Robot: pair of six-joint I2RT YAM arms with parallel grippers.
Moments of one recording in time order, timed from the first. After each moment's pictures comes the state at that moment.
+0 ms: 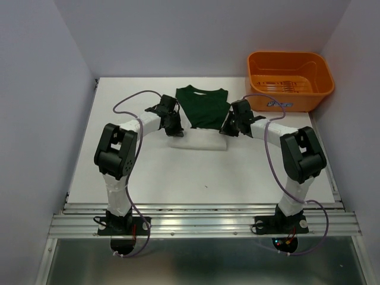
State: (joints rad) left arm -0.41 1.89 1.32 -0.39 0.17 -0.57; right arm 0.38 1.81 1.14 -0.15 -0.09 0.76
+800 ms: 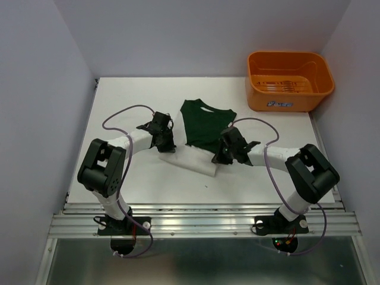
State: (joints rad) left arm -0.43 1.72 1.00 -0.30 0.10 -0.56; right arm 0.57 1.66 0.84 -0.09 -0.05 0.82
